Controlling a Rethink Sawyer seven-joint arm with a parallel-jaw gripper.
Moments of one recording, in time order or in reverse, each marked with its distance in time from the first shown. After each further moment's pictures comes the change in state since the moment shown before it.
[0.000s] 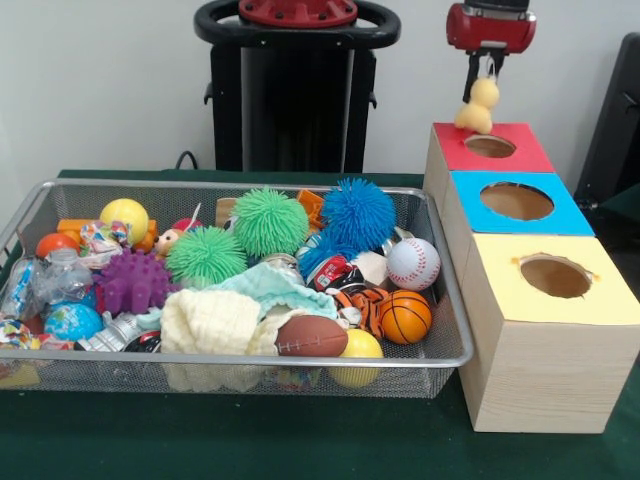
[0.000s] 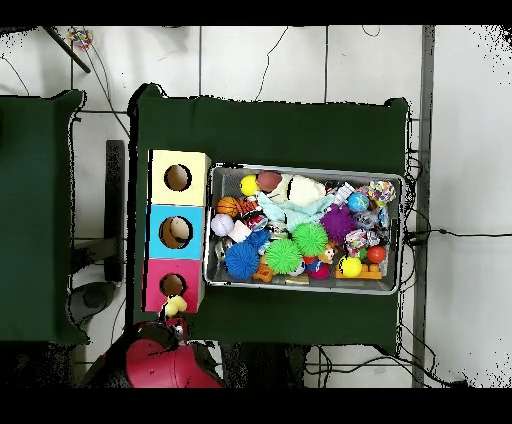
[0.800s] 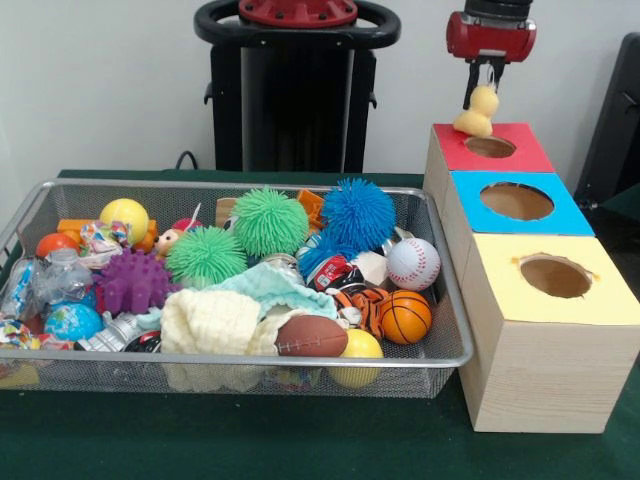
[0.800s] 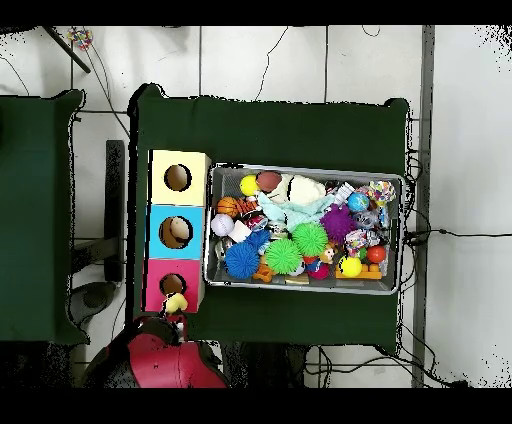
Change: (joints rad) arm -0.001 0.024 -0.003 0.000 0.076 -0.014 0.000
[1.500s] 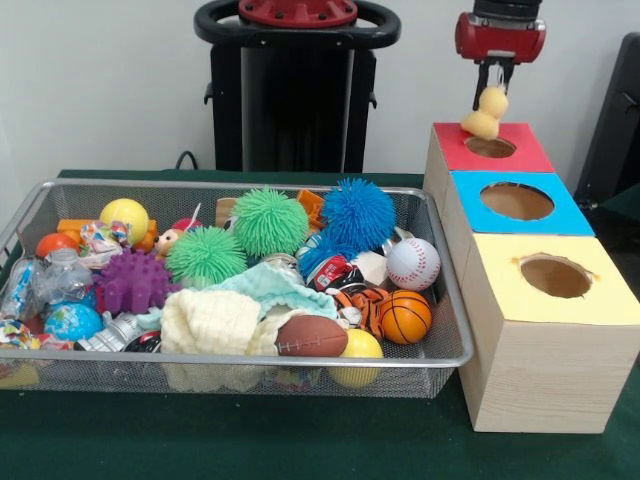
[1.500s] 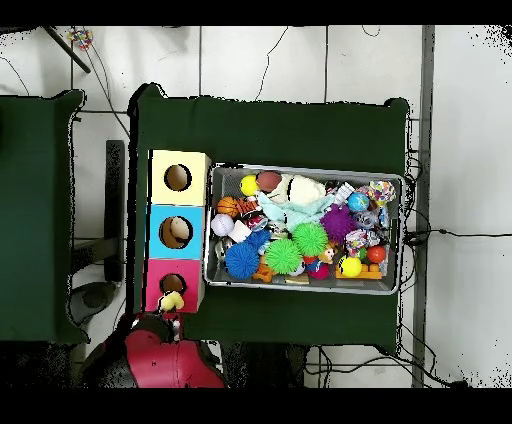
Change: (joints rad) arm 0.000 0.001 0.013 0.000 0.059 0.000 0.000
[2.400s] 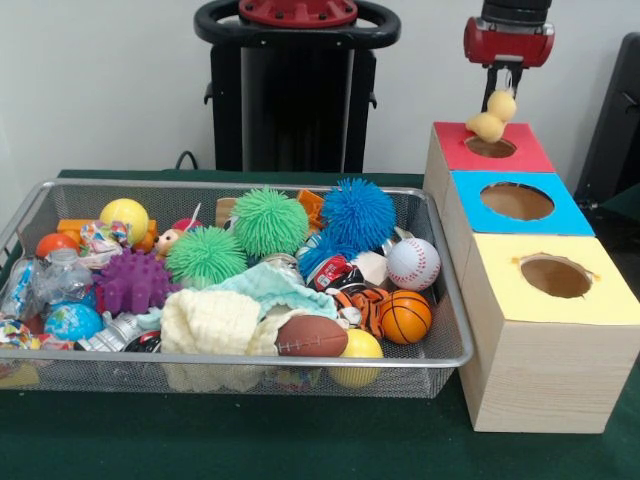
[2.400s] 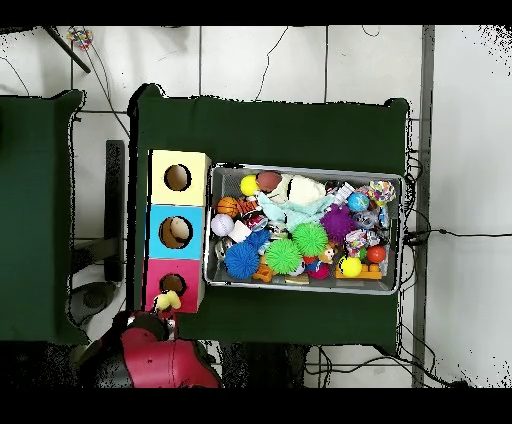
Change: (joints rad) arm 0.022 0.019 0.000 -0.003 0.068 -0.006 0.000
